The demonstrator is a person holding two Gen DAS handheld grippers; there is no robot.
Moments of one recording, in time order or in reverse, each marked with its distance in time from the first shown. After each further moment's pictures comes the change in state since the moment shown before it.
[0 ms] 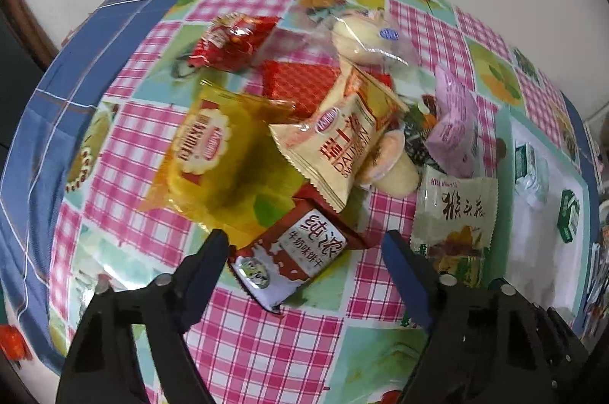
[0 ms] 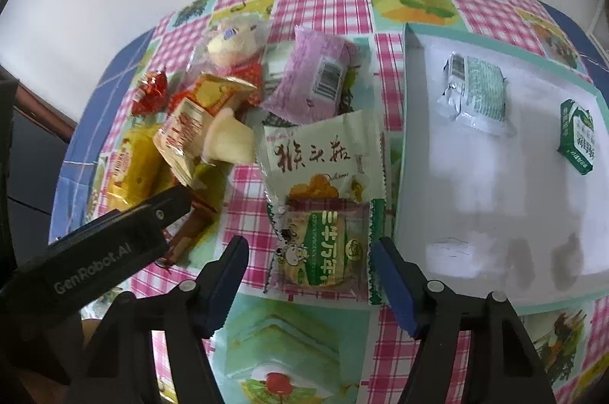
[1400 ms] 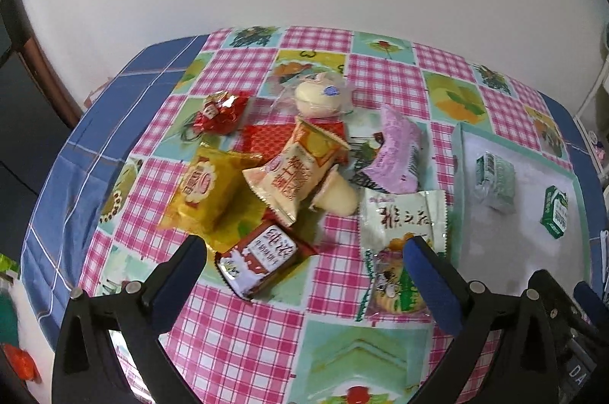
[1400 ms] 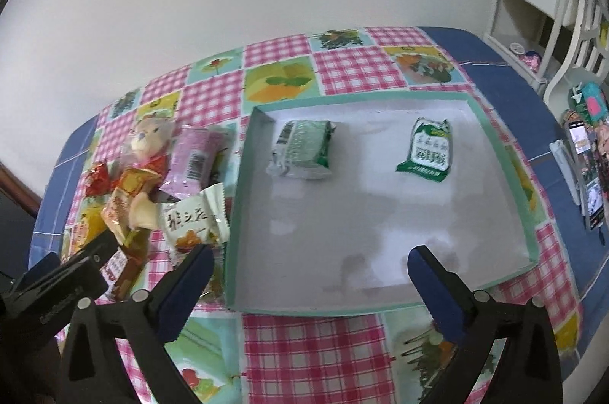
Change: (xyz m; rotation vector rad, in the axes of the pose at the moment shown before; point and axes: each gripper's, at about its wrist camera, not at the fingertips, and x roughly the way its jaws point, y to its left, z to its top) left arm -0.061 -0.047 -0.029 0.069 -0.238 0.091; right arm -0.091 -0.094 -0.019 0.171 -0.245 -0.161
